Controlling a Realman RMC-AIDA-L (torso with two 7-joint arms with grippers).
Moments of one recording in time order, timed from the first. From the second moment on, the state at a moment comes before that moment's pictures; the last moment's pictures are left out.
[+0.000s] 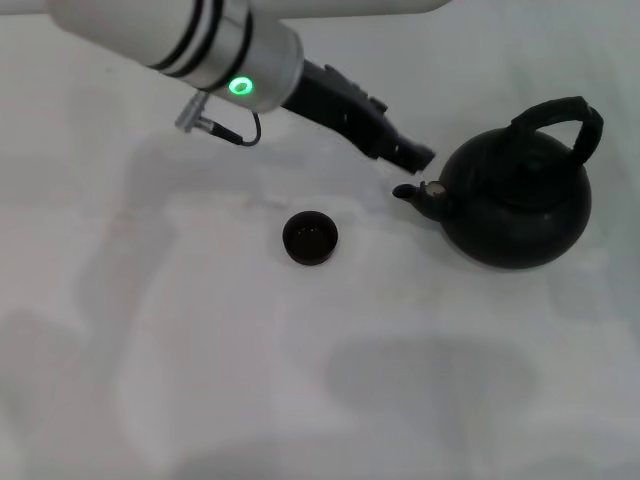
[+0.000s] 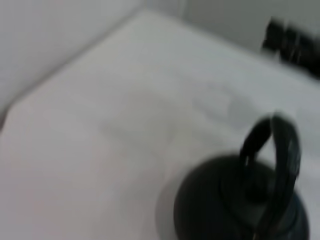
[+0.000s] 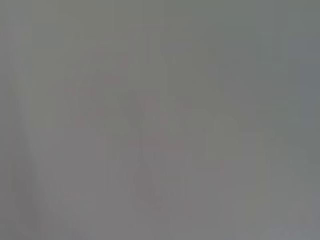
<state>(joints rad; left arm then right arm) -0.77 -2.08 1.58 1.10 -1.02 -1.16 0.73 0.24 2.02 -1.68 -0.12 0.19 -1.31 0.46</state>
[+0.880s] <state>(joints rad) -0.41 -2.09 1.61 0.61 -2.75 -0.93 2.21 0.26 2.00 -1.69 -0.12 0.13 -1.30 0.66</state>
